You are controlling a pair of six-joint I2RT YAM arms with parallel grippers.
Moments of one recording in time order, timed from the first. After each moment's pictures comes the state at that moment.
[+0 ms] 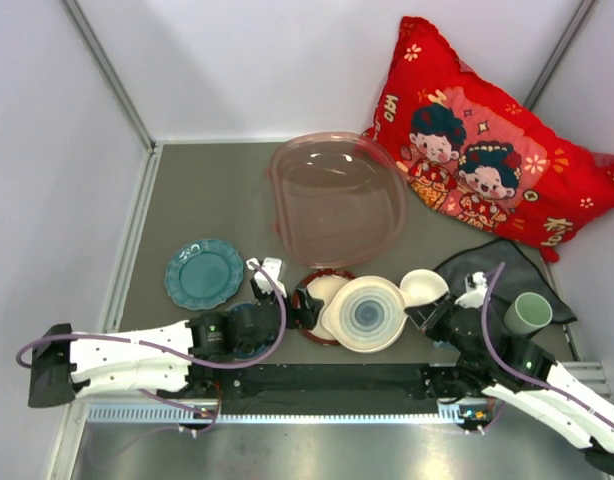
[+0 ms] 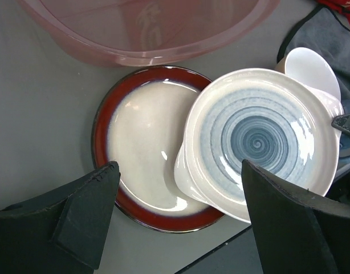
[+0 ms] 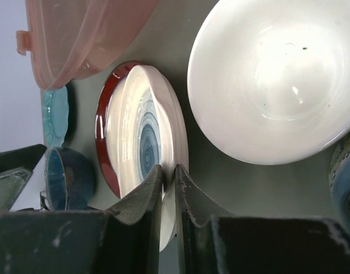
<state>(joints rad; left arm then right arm) -1.30 0.83 0.45 -0.09 -0.65 -0.77 1.00 0.02 0.29 -0.80 0.47 1.21</state>
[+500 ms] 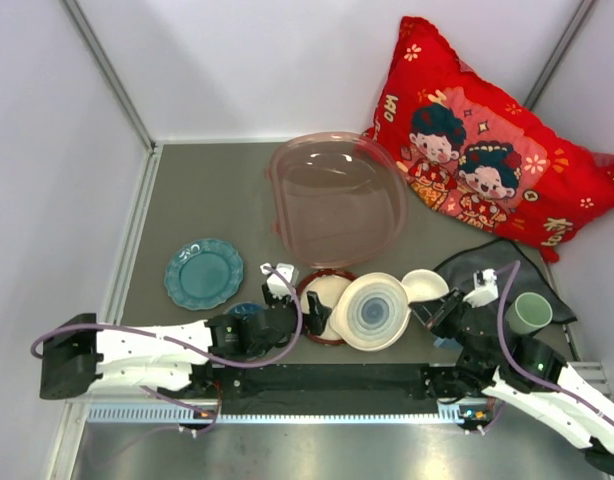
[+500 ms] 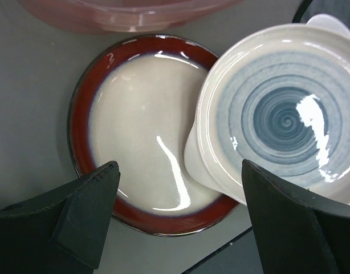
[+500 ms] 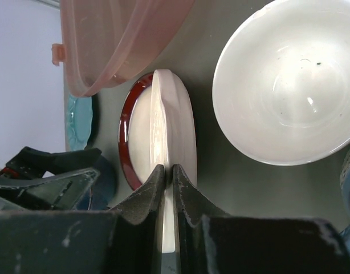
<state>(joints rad) -1.30 0.98 0.40 0.06 -0.60 -0.81 1.00 0.02 0.37 -0.81 0.48 1.21</state>
